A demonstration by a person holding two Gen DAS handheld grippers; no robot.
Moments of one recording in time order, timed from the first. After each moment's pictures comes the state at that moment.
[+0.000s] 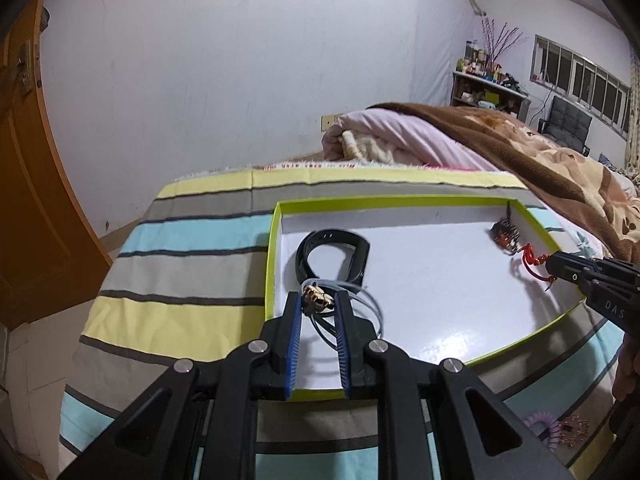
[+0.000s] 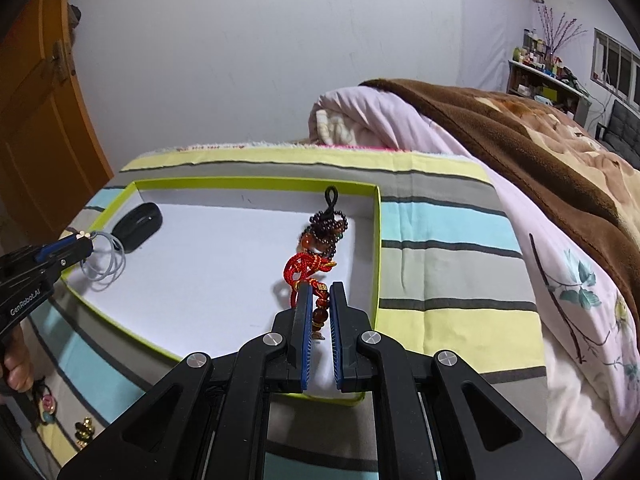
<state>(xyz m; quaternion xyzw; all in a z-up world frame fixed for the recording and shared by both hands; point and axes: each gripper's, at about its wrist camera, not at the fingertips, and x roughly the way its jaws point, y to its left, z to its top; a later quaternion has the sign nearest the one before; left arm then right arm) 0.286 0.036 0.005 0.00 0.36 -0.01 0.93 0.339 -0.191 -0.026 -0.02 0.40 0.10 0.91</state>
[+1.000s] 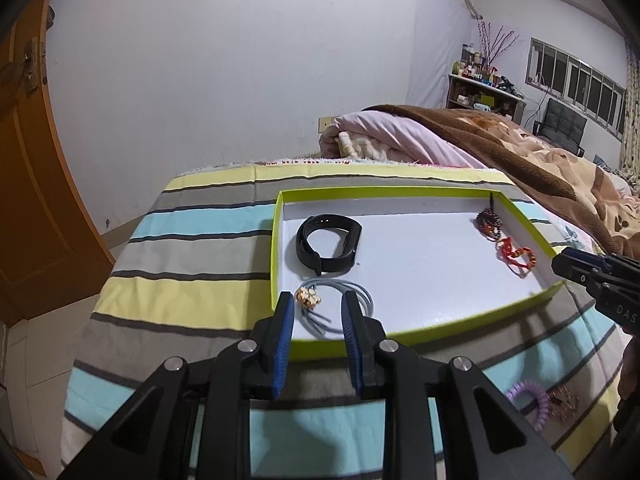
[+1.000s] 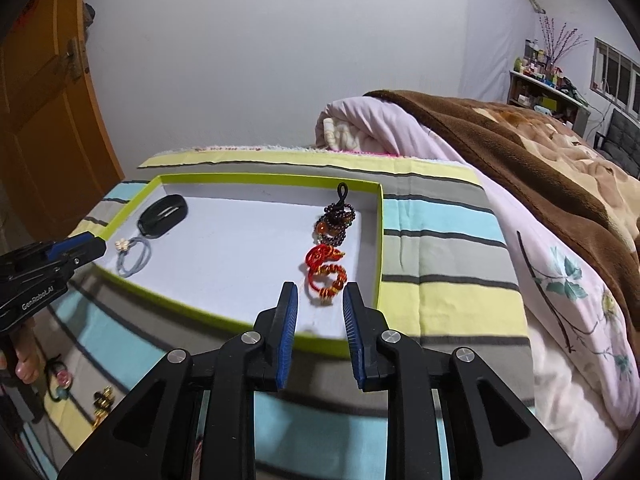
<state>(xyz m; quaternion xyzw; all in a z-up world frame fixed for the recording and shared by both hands) 0.253 0.037 0.015 -0.01 0.35 -0.01 0.94 0.291 -0.190 -0.004 -0.02 0.37 0.11 0.92</state>
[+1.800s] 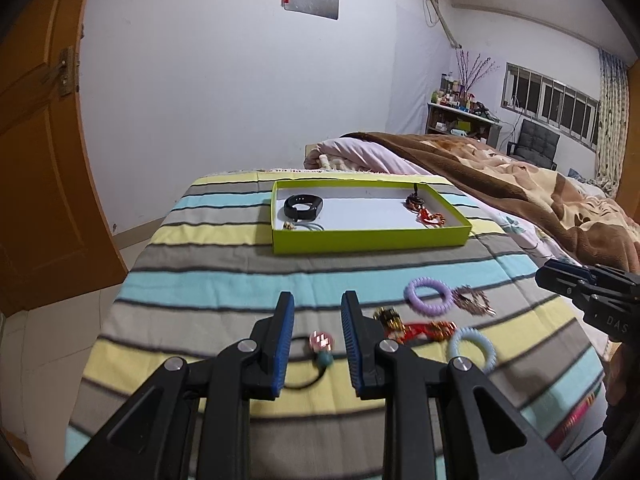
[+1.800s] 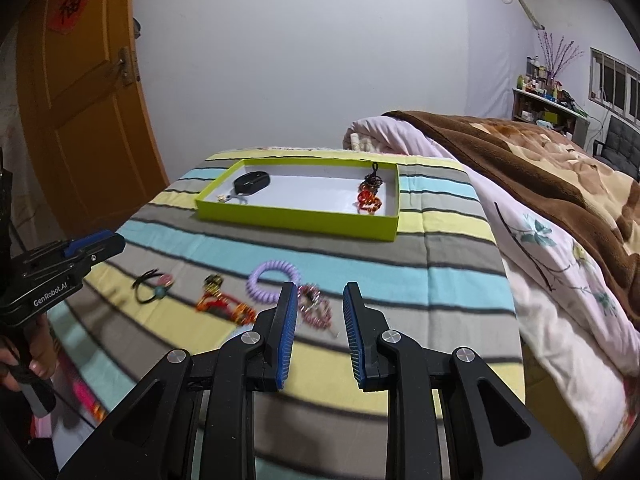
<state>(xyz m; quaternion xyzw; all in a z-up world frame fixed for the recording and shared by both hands) 0.097 0.031 0.039 -0.02 0.29 -0.03 0.95 0.128 -0.189 0.026 -0.02 0.33 0.15 0.93</state>
